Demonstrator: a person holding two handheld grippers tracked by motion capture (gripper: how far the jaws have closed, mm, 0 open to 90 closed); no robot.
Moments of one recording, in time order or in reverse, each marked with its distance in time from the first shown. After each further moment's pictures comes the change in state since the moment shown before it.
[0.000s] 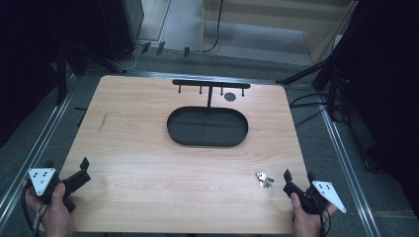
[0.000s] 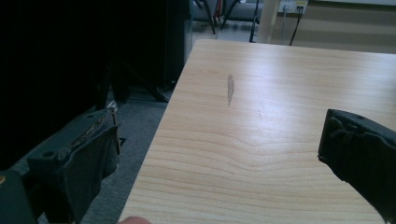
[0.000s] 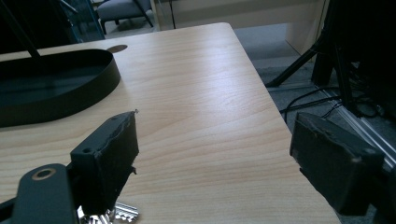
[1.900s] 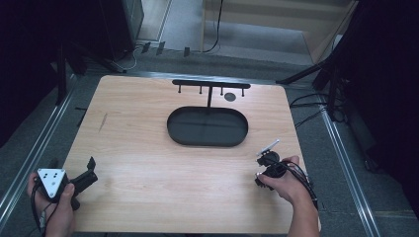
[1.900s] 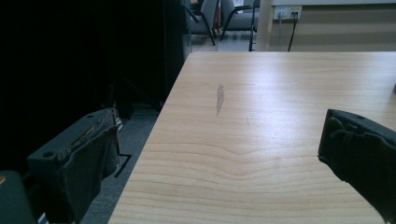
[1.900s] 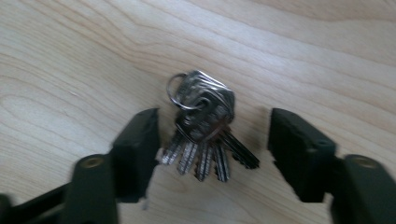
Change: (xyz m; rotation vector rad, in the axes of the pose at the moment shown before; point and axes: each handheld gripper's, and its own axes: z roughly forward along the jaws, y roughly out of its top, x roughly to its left) left arm -0.017 -0.002 0.000 -0.049 -0.003 0.069; right arm 0.091 0.051 0.088 1.091 0.165 -0.539
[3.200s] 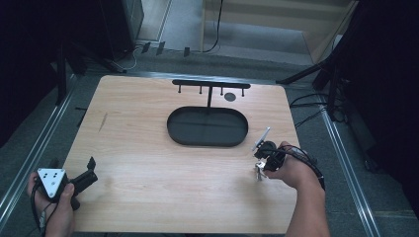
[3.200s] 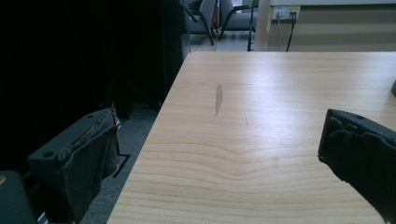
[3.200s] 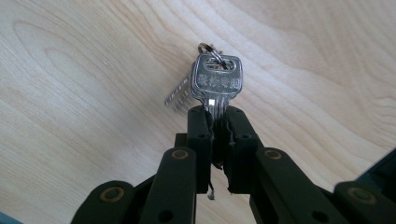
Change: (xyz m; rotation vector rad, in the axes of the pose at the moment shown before) left arm 0.000 0.000 0.000 0.001 -0.007 0.001; right arm 0.005 0.028 -0.045 0.090 -0.045 -0.300
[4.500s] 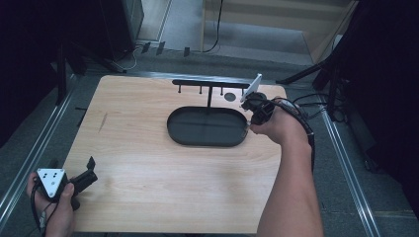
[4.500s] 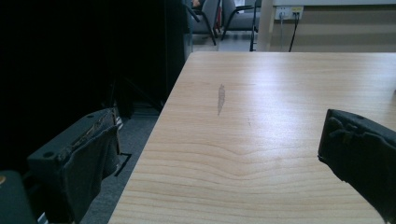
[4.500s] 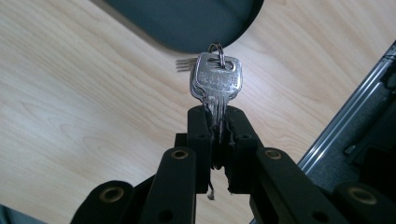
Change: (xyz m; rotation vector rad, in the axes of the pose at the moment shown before) left arm 0.000 0.000 0.000 0.002 0.010 -0.005; right arm -0.018 0.088 -0.108 -0.084 -0.067 0.139
